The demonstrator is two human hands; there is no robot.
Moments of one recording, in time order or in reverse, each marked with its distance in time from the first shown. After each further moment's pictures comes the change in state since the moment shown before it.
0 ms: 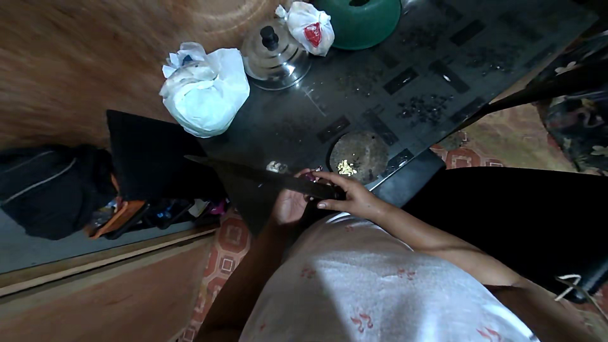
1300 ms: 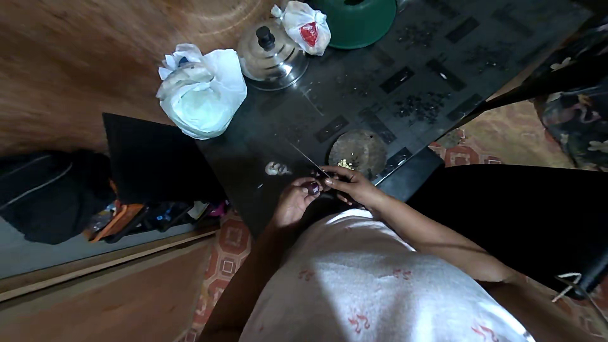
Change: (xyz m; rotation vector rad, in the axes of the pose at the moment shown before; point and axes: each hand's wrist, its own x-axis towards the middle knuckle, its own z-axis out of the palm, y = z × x) left_hand -0.001 -0.001 0.001 0.155 0.019 -0.039; right_hand 0.005 0.000 -0.013 0.416 0.082 0.381
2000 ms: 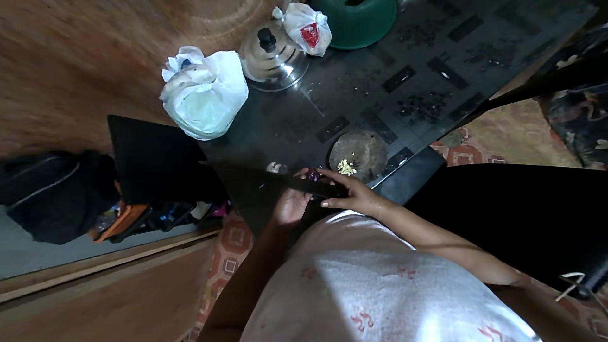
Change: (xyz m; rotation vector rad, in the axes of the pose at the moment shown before) left_hand 0.004 -0.001 0.005 -0.163 0.111 0.020; right_hand -0.004 0.013 0.001 -0.342 -0.088 -0.294
